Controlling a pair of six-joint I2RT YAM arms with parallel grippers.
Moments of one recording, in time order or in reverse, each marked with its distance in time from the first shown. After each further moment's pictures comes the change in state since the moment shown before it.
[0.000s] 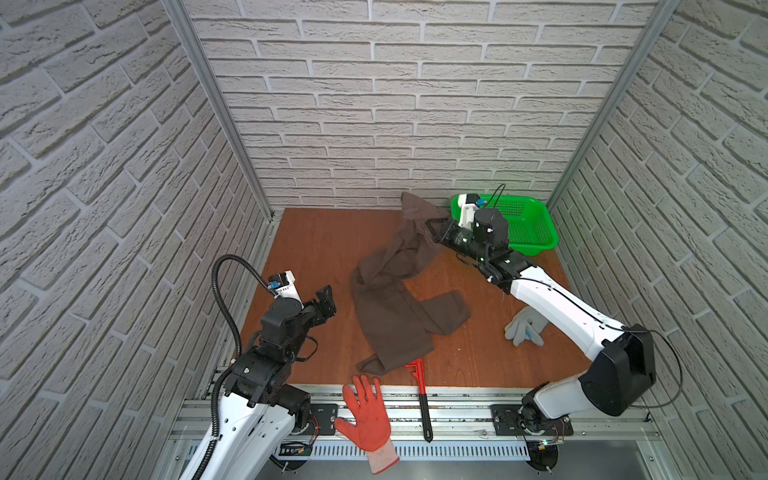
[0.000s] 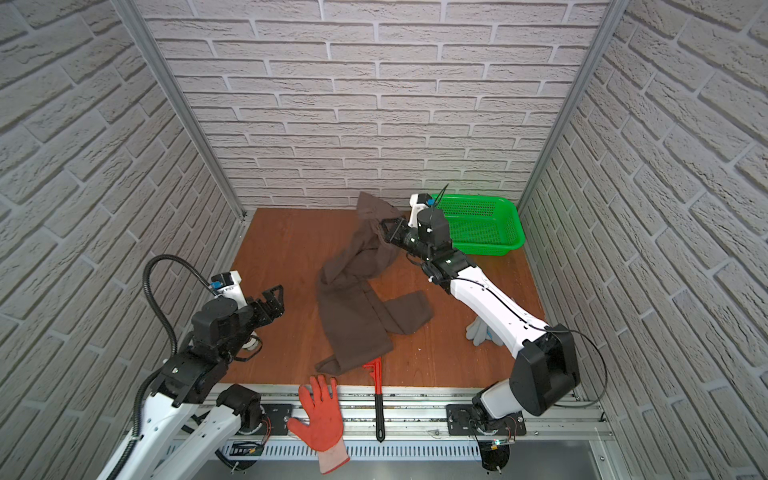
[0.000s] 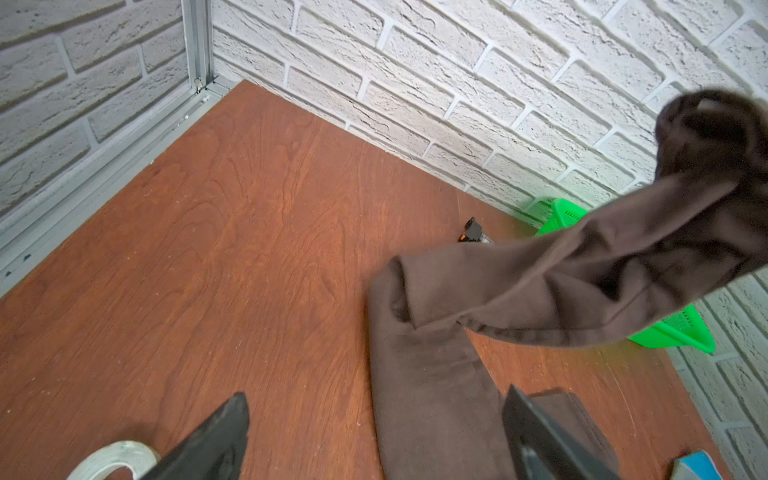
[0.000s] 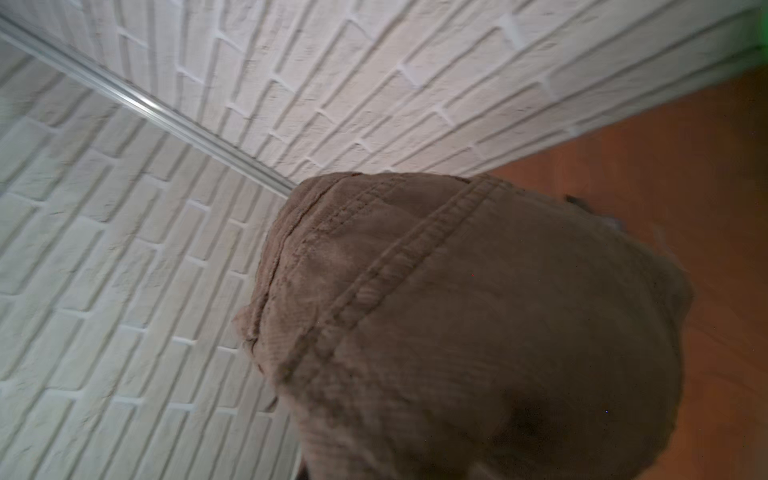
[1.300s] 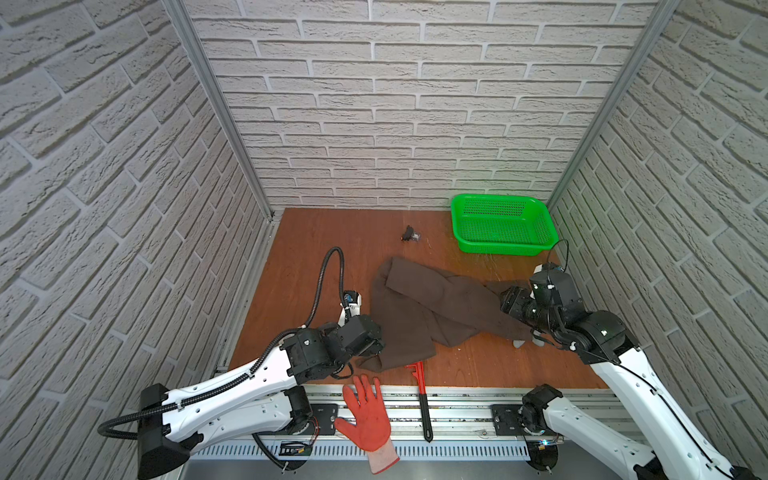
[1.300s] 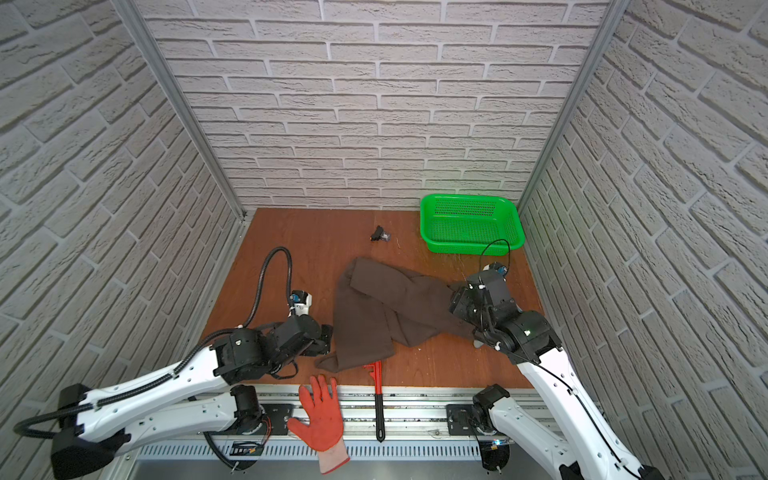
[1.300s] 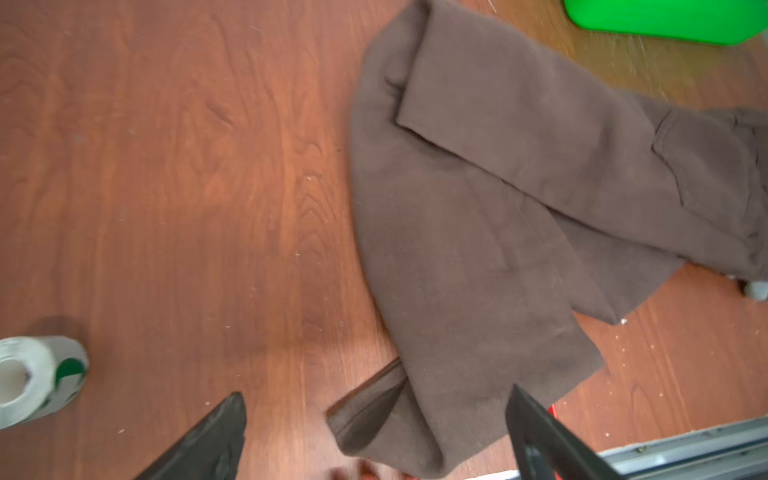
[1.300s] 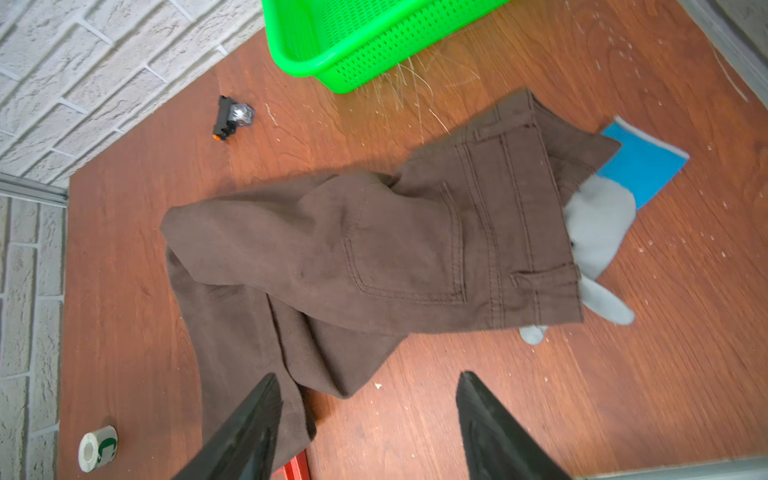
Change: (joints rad) left arm -0.722 0.382 0.077 -0.219 -0.236 -0.270; right arm -0.054 -0.616 -0.160 -0.990 0.364 0.023
